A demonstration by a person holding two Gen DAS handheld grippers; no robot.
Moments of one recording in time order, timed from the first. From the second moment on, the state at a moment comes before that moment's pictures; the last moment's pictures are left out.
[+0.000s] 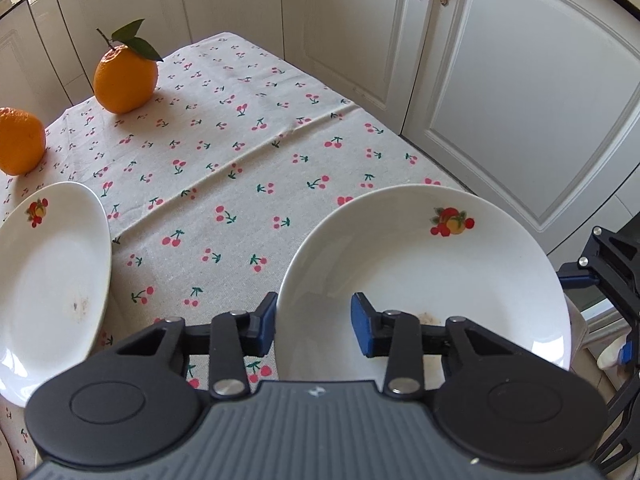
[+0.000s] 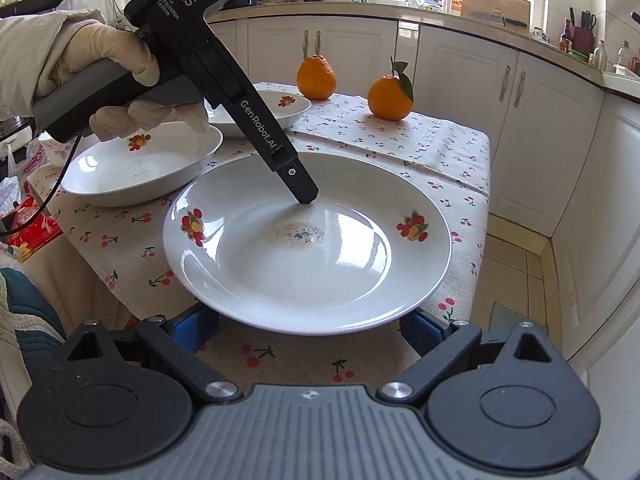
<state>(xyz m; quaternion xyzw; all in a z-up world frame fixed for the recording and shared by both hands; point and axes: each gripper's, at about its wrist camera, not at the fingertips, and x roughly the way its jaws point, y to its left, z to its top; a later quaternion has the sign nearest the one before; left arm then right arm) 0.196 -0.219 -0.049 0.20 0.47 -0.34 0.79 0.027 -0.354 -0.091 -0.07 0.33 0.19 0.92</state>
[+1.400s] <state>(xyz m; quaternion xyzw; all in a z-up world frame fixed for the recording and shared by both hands) 0.228 -0.224 -0.041 0.19 0.44 -0.33 0.81 0.067 -0.362 -0.082 -0.09 0.32 0.18 0.93</state>
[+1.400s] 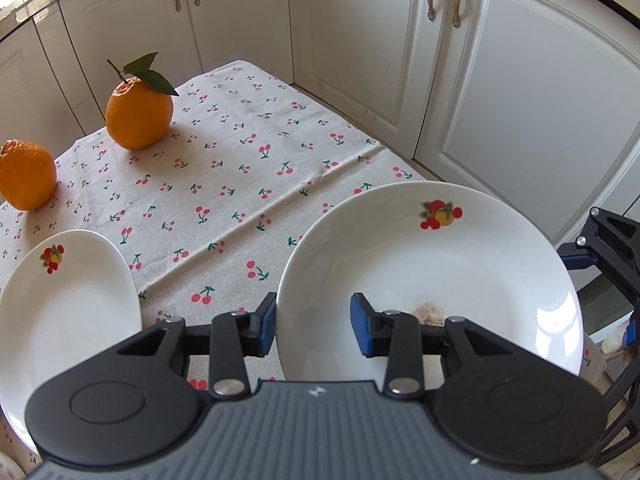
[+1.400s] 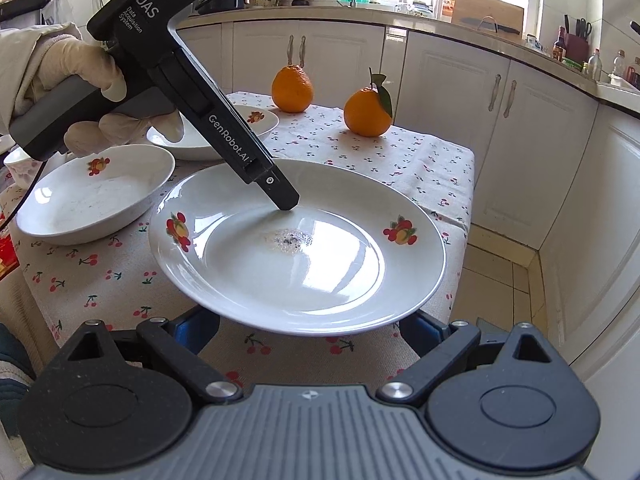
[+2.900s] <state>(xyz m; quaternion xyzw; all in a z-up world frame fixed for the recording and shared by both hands) 0.237 -0.221 -0.033 0.18 0.41 -0.32 0.84 0.091 -0.373 -0.080 -0.10 0.33 0.15 0.93</state>
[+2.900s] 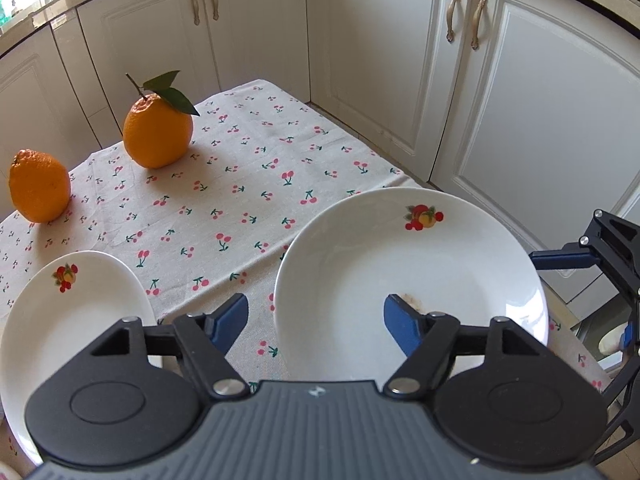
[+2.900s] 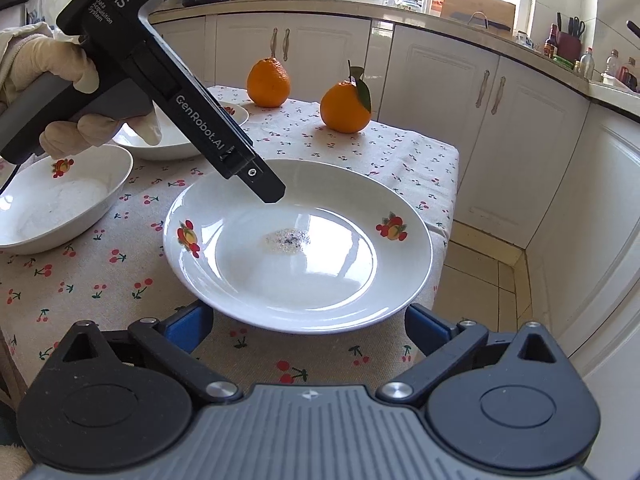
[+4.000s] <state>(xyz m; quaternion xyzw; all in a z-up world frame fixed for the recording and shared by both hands) 0.071 -0.076 -0.013 0.11 0.32 -0.27 0.90 0.024 -0.290 -0.030 -0.06 0.29 0.09 0.95</state>
